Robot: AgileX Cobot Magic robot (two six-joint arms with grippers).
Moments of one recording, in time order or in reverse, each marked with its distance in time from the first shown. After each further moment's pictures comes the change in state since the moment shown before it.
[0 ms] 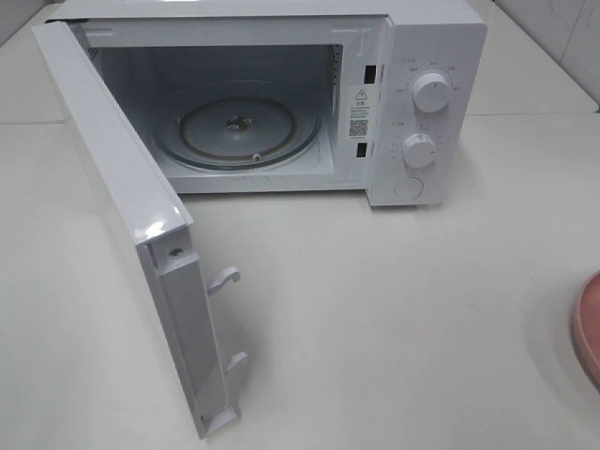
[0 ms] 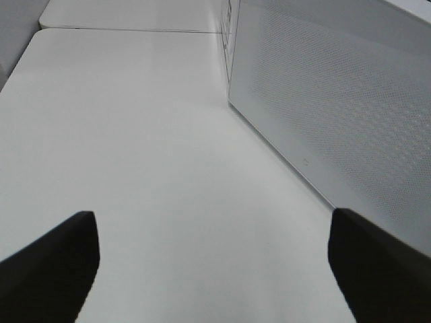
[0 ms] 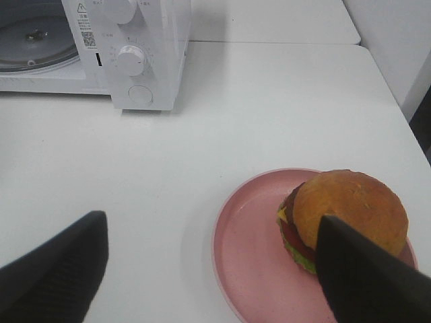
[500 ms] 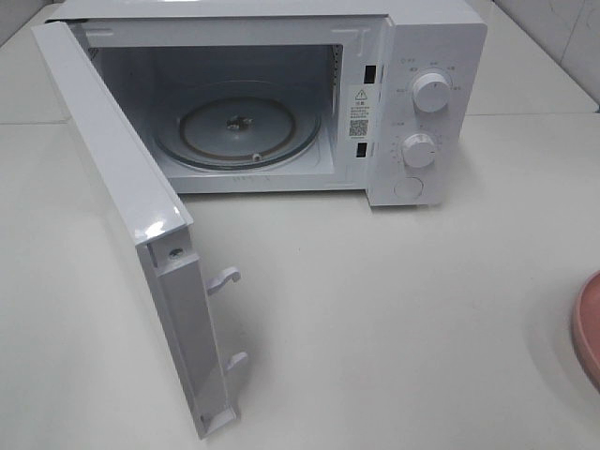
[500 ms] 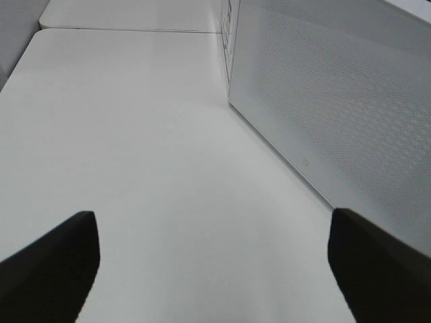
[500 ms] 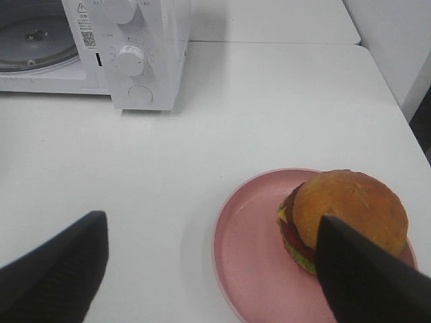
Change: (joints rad) left arm 0.000 0.000 0.000 0.000 0.000 0.000; right arm 0.000 0.000 0.000 0.000 0.000 0.000
